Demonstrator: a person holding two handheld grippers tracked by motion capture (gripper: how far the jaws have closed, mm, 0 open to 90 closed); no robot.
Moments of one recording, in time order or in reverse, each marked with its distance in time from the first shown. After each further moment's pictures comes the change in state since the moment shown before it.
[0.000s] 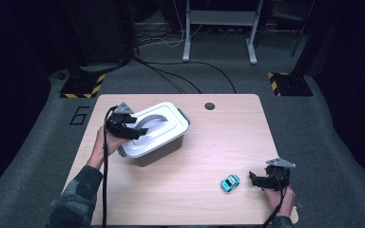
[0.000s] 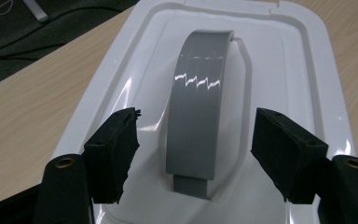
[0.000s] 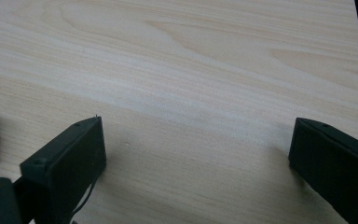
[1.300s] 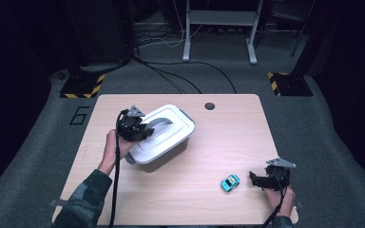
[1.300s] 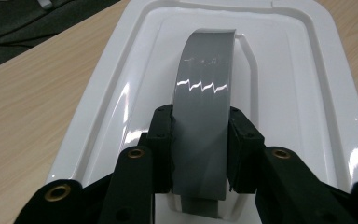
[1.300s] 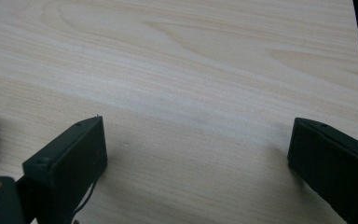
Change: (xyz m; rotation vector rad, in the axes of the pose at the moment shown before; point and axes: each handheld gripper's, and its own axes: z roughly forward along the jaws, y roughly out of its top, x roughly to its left) left arm -0.038 0.010 0.011 0.044 0.036 -0.051; right arm 0.000 0.000 0.000 -0.003 -0.002 0.001
